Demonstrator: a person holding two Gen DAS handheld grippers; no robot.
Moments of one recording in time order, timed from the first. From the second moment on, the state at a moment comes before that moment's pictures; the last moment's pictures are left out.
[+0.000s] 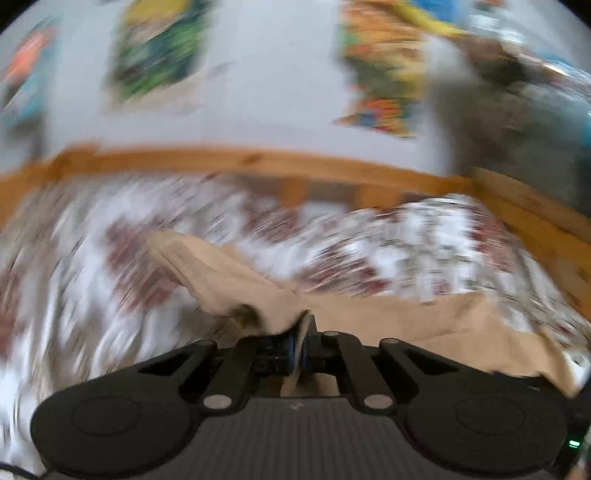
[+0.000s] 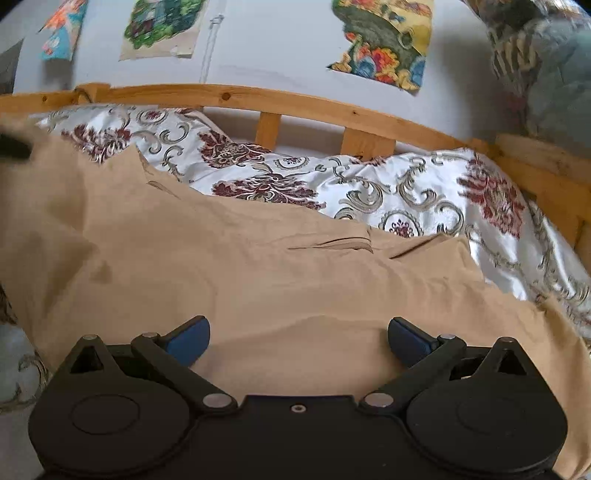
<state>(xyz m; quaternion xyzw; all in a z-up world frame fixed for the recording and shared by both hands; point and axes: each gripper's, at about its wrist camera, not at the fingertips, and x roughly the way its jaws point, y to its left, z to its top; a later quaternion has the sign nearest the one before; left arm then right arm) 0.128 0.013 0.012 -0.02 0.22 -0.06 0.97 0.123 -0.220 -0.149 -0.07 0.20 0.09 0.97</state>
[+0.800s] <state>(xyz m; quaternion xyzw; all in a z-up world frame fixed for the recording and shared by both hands) 0.133 -0.160 0.016 0.23 0.28 -0.23 0.90 0.134 -0.409 -0.083 0.47 0.34 0.27 0.77</state>
